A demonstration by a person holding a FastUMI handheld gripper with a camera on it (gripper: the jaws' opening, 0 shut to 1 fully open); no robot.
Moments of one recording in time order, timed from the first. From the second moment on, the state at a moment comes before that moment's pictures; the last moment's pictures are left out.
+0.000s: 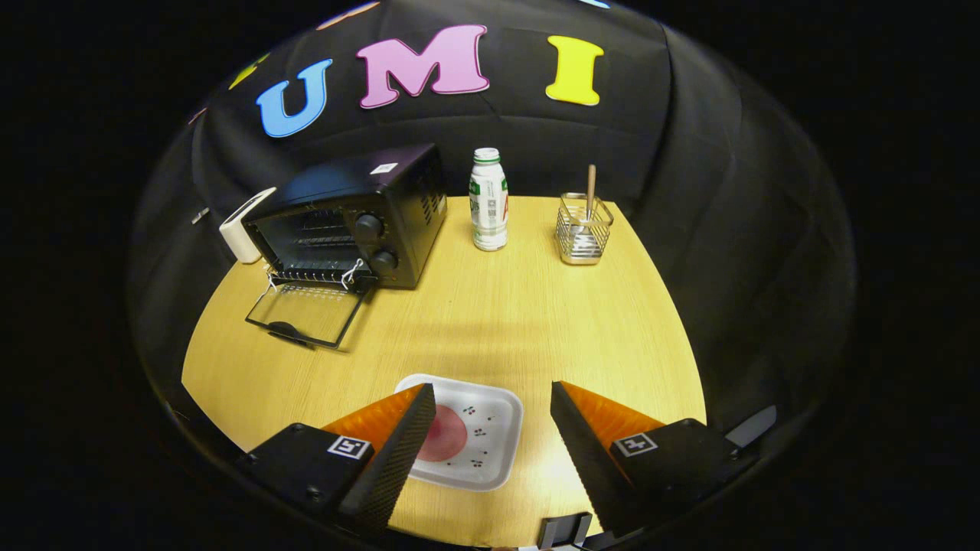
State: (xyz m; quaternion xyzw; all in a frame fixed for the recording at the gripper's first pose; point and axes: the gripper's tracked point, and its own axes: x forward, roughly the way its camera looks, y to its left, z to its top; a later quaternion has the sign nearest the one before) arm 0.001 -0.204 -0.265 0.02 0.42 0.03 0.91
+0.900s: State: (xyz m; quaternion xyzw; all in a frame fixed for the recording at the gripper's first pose) arm -0.048 -0.229 -0.388 0.06 0.61 0.04 0.79
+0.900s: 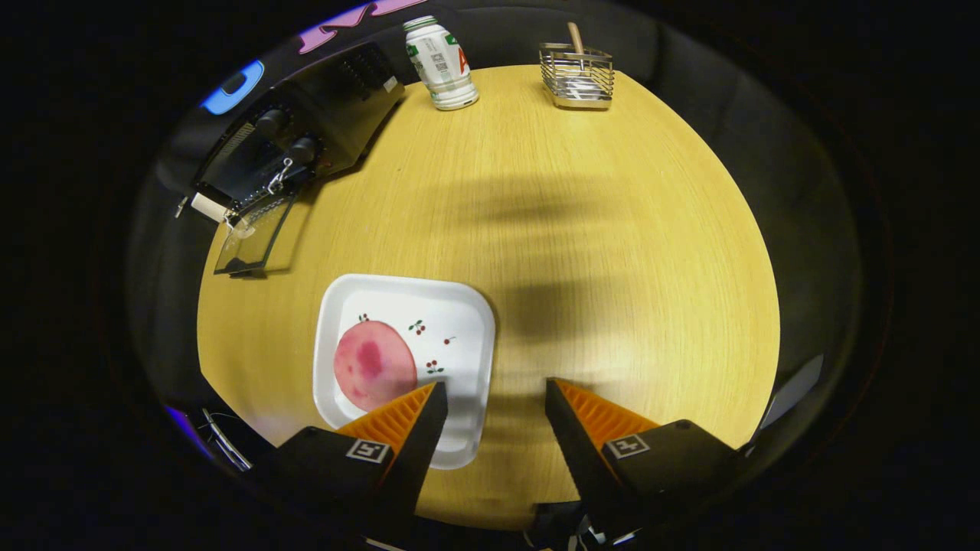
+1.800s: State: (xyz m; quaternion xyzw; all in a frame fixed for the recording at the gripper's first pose) arm -0.057 -0.225 -0.391 0.16 0.64 0.03 0.75
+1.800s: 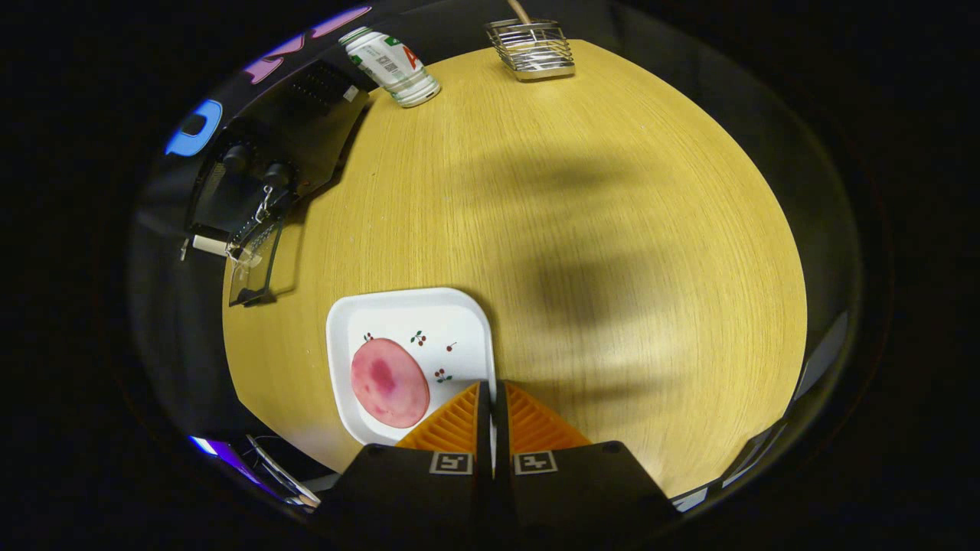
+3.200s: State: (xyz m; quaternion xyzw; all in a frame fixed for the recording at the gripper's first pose) arm -0.130 -0.120 -0.322 0.44 0.53 -0.09 0.72
